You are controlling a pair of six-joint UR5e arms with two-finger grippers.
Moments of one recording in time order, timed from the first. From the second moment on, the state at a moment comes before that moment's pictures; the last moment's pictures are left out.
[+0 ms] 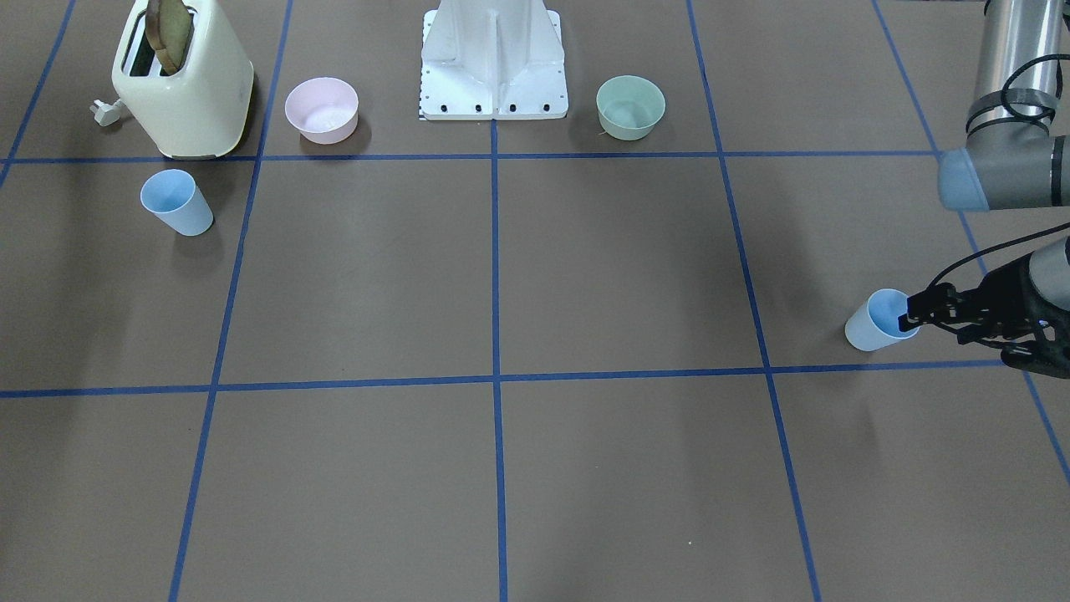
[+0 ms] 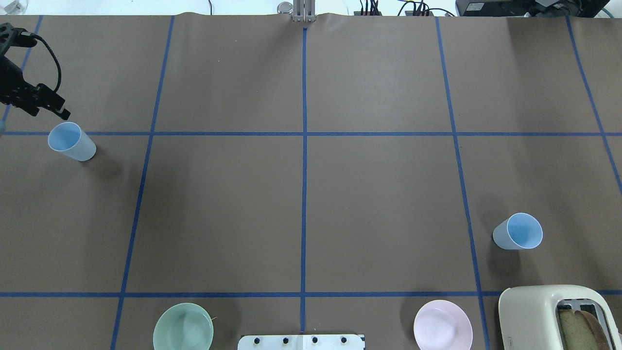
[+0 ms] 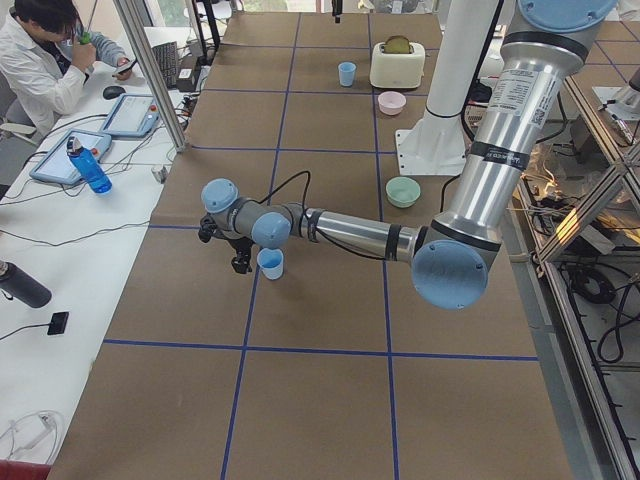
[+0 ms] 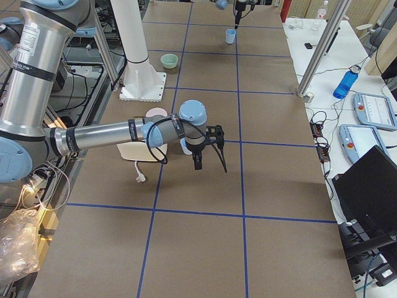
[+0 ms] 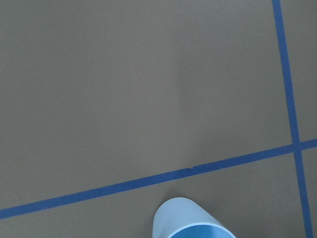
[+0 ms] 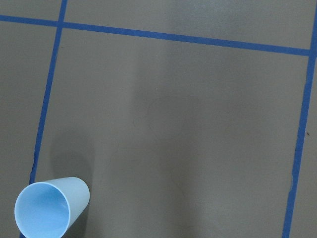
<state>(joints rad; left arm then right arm) -1.20 -1.87 -1.40 -1.83 -2.43 -0.32 1.29 -1.89 2.05 -1.36 2.41 0.30</state>
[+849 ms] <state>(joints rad) -1.18 -1.82 -1.39 -1.83 -2.44 -0.32 1.22 -1.88 2.05 -1.35 2.41 0.31</state>
